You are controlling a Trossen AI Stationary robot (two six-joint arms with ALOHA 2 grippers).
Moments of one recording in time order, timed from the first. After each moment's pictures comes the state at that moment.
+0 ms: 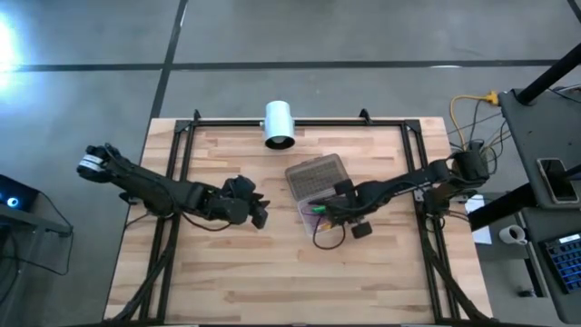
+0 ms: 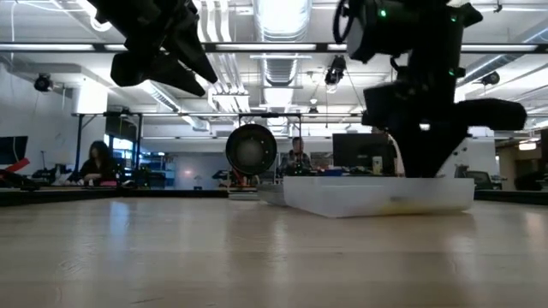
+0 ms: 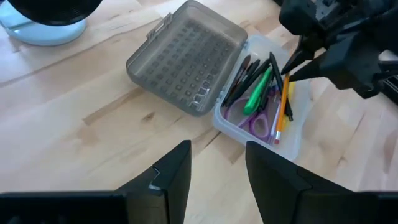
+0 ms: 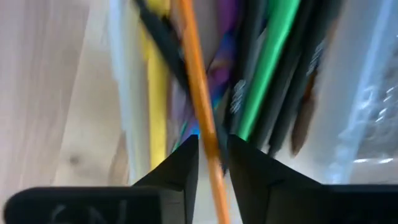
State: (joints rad) left arm -0.29 1.28 0.89 -0.40 -0.58 -0.97; right arm 0.15 1.66 1.00 -0.83 0.18 -0.19
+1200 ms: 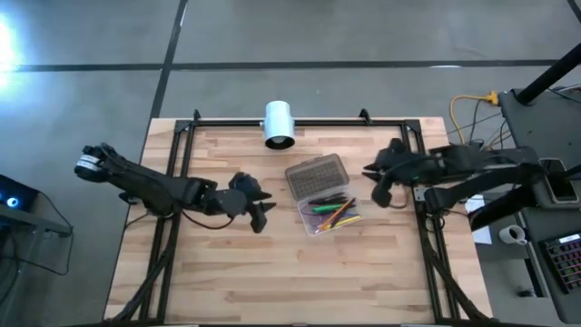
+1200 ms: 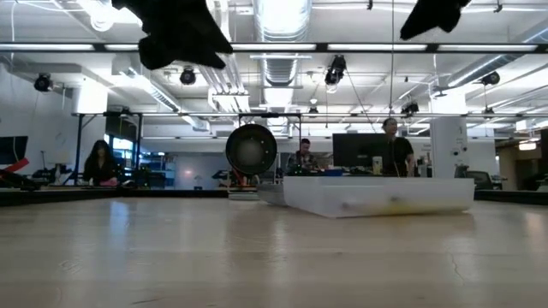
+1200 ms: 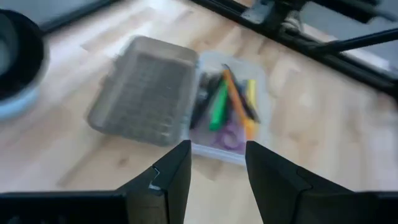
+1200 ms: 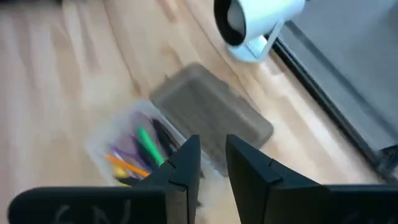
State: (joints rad) left arm -0.26 1.25 0.91 -0.25 -0.49 -0.61; right arm 0.13 1.00 1.11 -0.93 0.42 0.37
